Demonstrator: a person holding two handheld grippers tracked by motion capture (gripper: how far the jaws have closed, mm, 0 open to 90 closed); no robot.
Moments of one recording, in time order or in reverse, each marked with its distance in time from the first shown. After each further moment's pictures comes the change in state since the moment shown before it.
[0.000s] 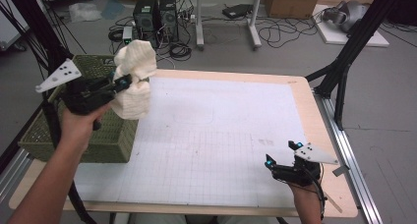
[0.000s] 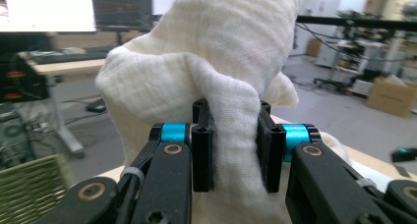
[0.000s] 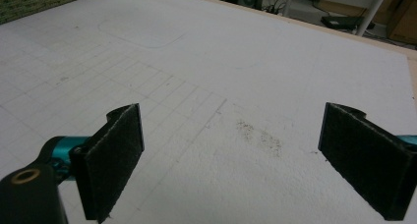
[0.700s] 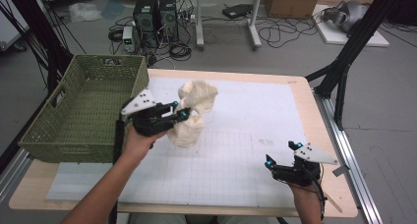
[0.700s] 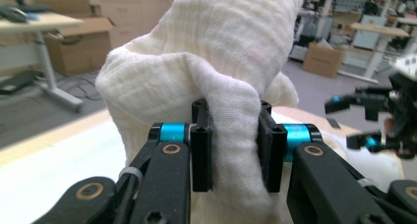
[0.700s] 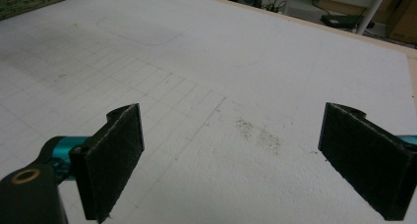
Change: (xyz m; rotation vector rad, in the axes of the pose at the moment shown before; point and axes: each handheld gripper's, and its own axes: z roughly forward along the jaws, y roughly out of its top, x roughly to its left) left arm -0.081 -0.080 0.092 0.136 -0.244 -0.013; right arm 0.000 -0.001 0.000 0.008 0.000 0.000
